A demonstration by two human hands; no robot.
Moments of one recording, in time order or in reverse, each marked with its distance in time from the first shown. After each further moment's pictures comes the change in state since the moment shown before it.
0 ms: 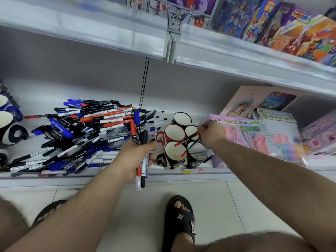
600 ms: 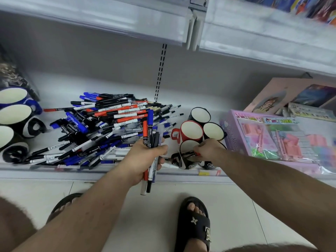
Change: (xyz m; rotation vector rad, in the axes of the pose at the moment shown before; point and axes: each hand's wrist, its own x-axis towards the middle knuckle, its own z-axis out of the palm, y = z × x) left_hand 0.018 -0.009 -0.018 0.076 -0.032 -0.032; right_hand 0.030 0.025 0.095 0.183 -0.414 0.181
